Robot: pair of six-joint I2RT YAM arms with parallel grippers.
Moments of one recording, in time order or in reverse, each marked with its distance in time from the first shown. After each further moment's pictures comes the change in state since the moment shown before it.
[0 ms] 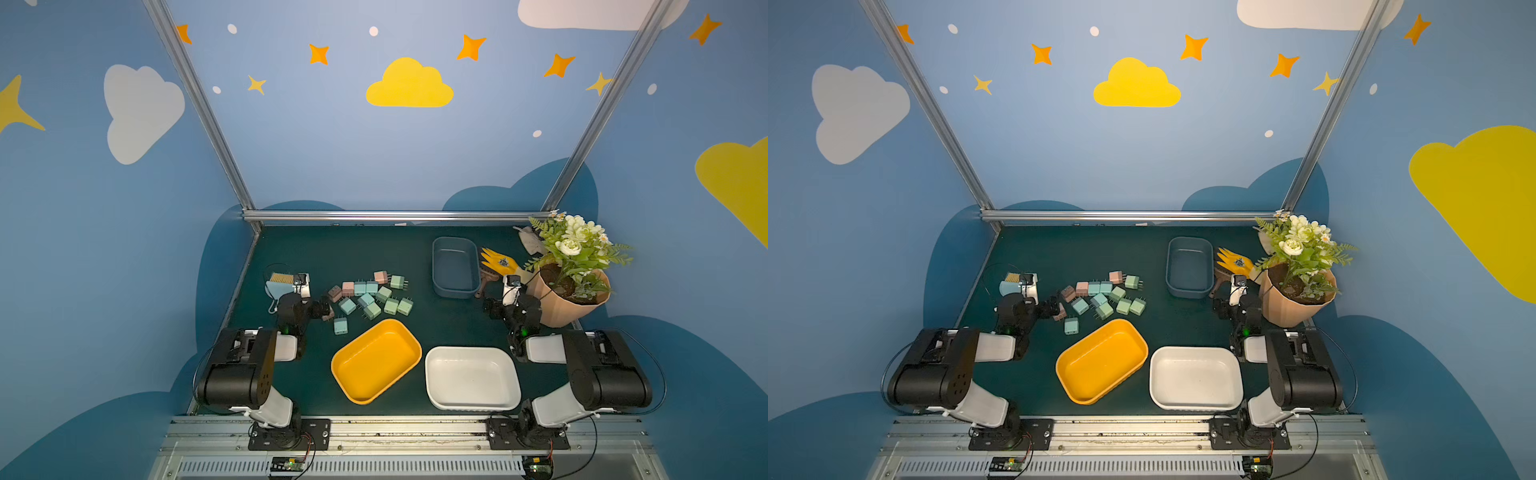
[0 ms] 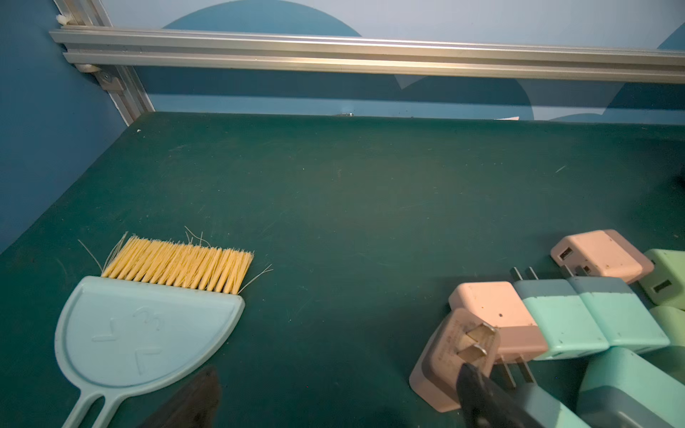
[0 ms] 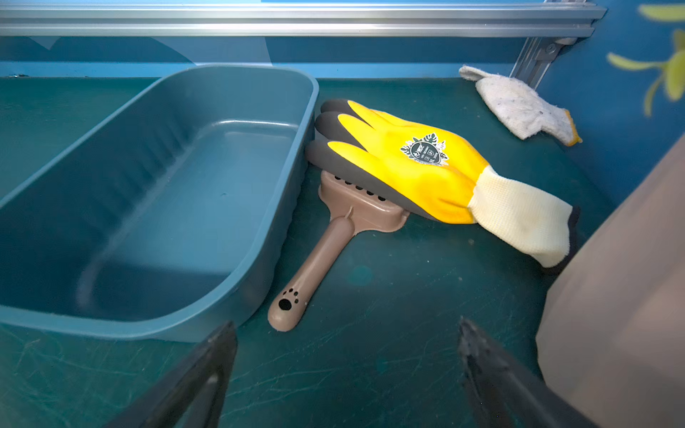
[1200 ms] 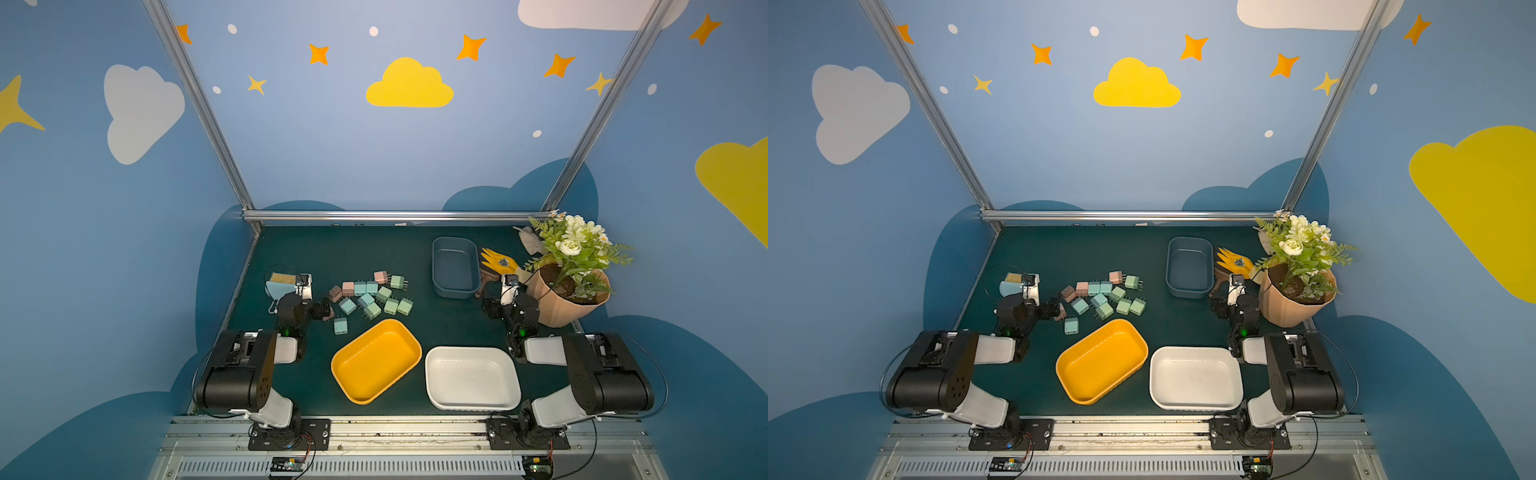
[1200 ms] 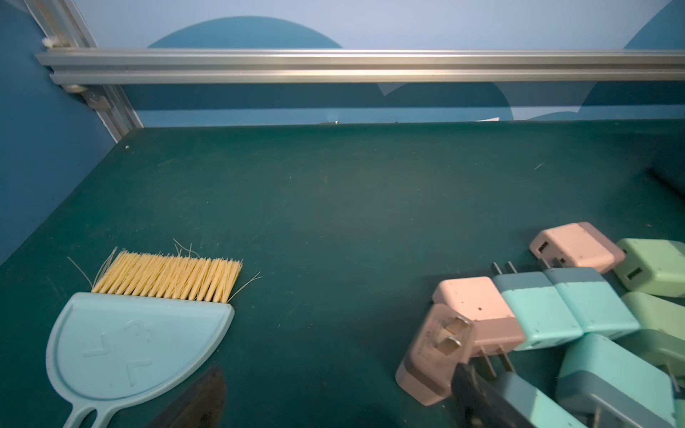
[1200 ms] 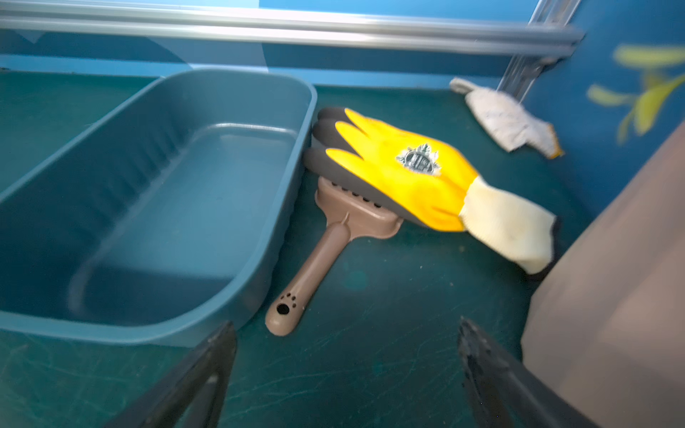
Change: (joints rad) left arm -0.029 -0.060 -0.040 0.018 0.020 0.042; right arm 0.084 -0.084 -0.002 -0.040 0.143 -0.034
